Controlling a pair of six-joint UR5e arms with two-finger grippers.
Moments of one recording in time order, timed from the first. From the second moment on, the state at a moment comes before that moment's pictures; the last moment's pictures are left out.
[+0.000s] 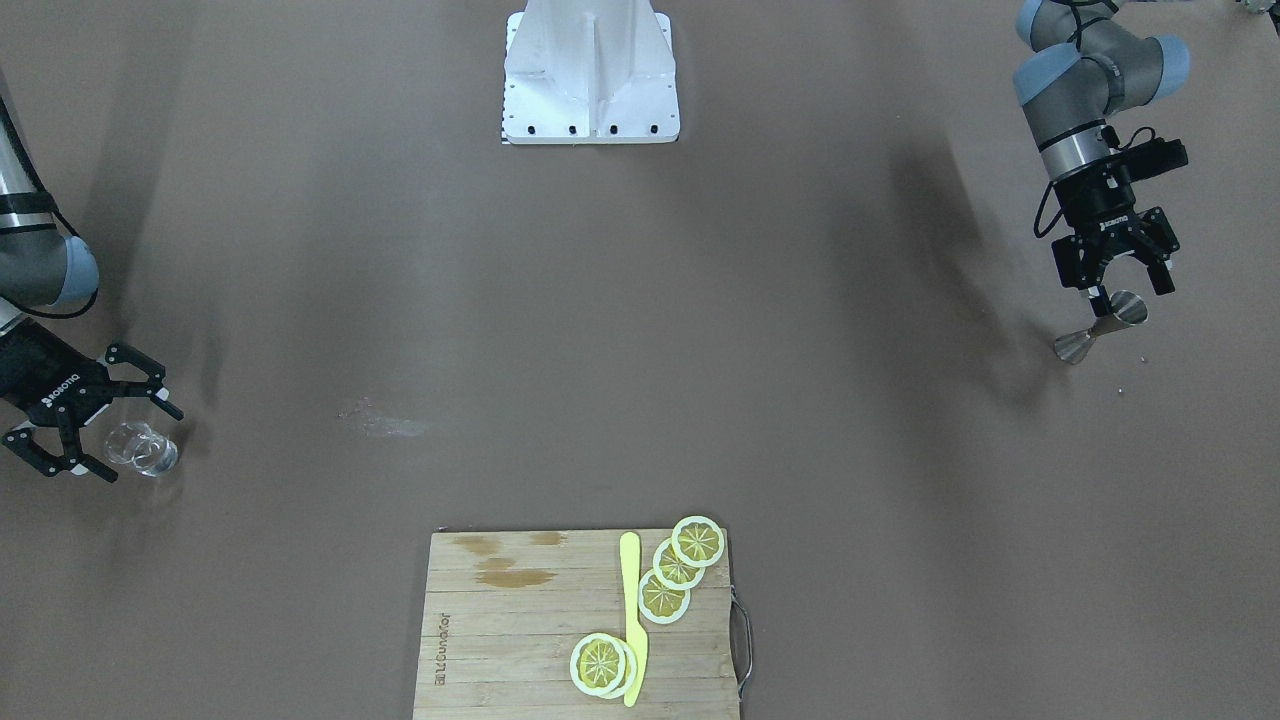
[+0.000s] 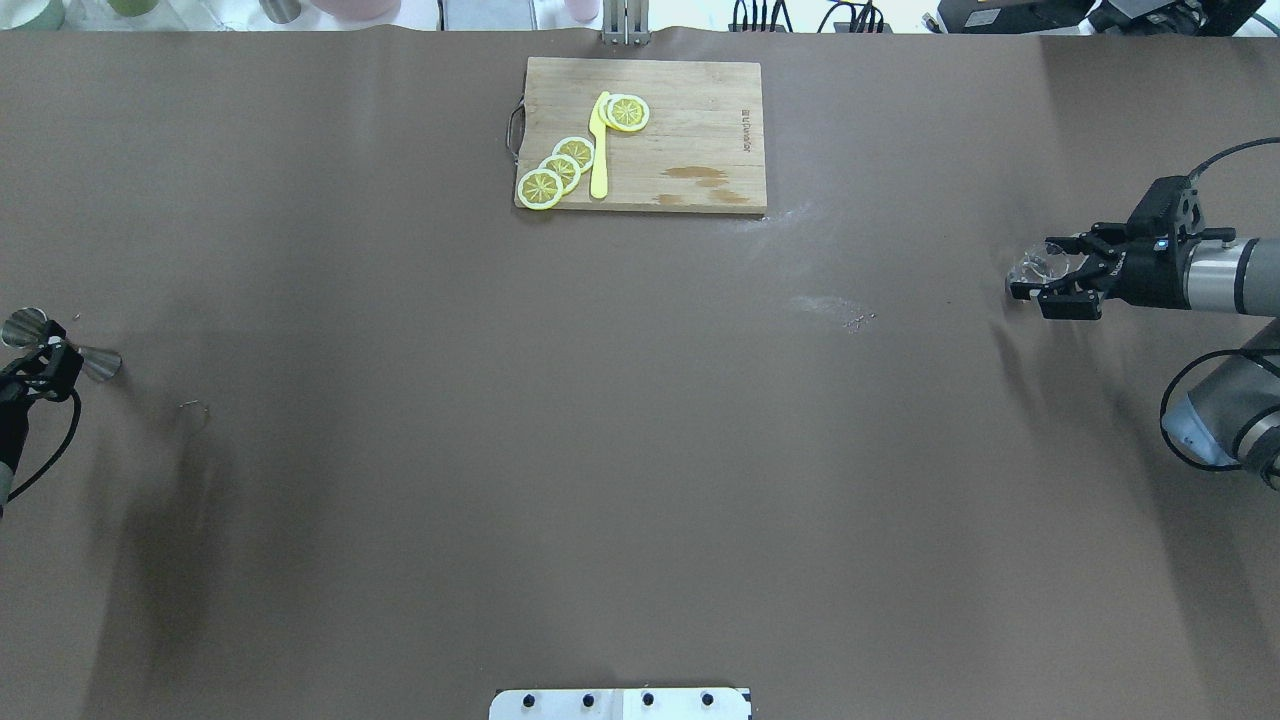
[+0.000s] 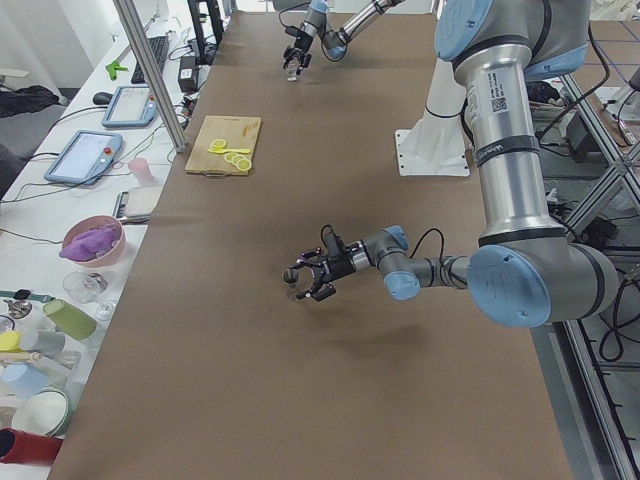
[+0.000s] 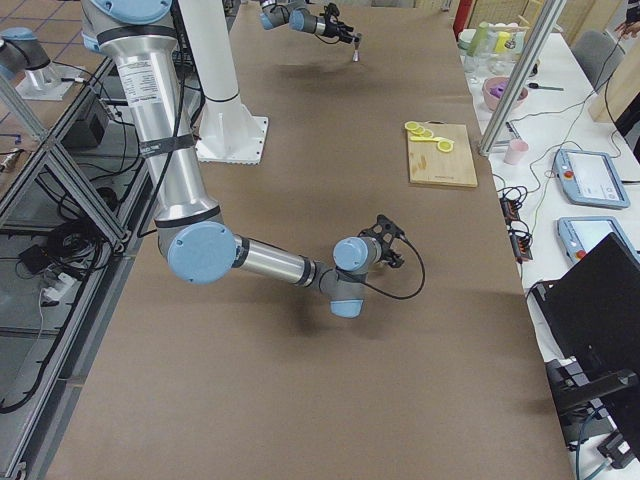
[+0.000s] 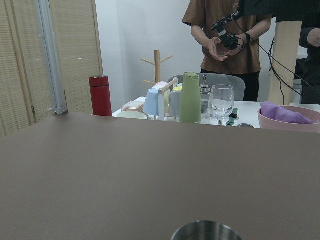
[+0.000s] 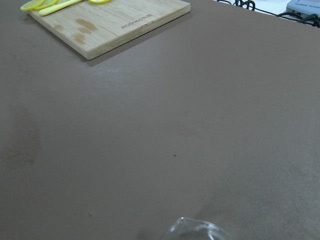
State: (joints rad) left arm -0.36 -1.25 -1.67 -2.47 -0.57 -1.61; right arm 0.98 -1.32 0.95 0.24 2.08 0.49
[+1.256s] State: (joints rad) left arm -0.35 -1.32 -1.65 -2.50 -0.56 -1.54; right arm 0.98 -1.31 0.95 0.24 2.08 0.49
